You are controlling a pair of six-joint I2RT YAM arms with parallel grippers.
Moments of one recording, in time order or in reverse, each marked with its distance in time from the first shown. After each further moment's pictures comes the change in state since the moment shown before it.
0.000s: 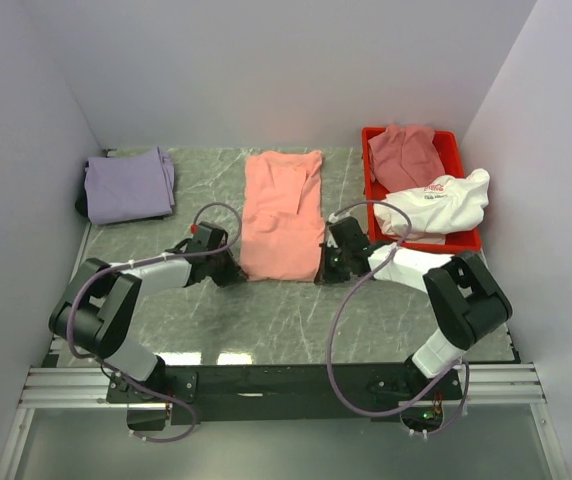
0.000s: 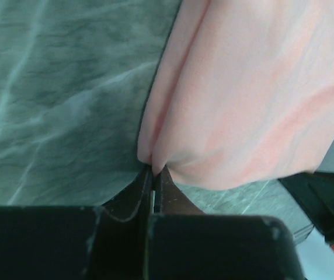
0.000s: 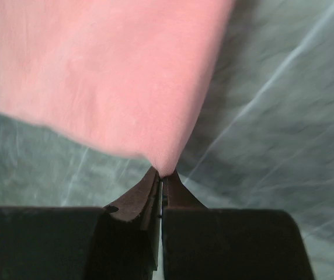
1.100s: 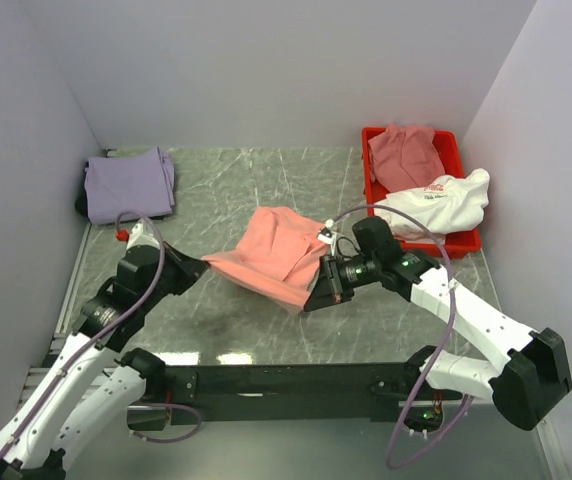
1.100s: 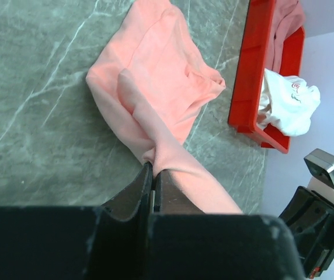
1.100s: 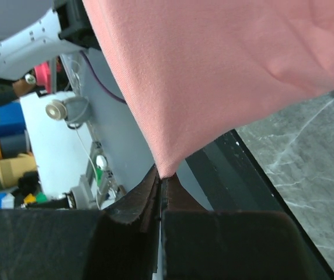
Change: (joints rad) left arm -0.018 -0.975 -0.005 -0.528 -0.260 -0.048; right arm 0.104 -0.498 0.027 -0.365 -0.632 -0.035
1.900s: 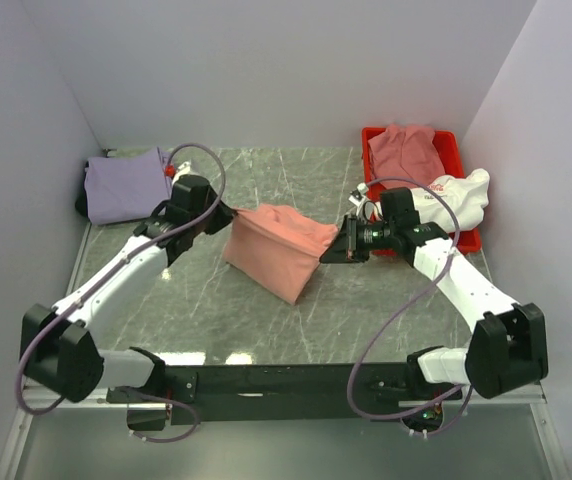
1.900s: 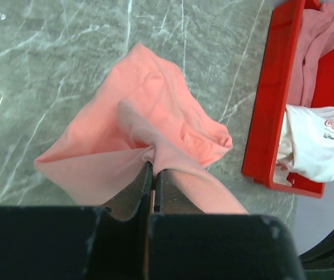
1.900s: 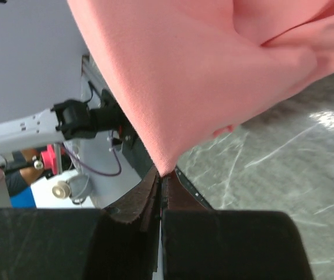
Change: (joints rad) left arm 0.019 0.681 0.337 0.275 -0.023 0.140; right arm -0.317 0.162 0.113 0.050 0.012 -0.017
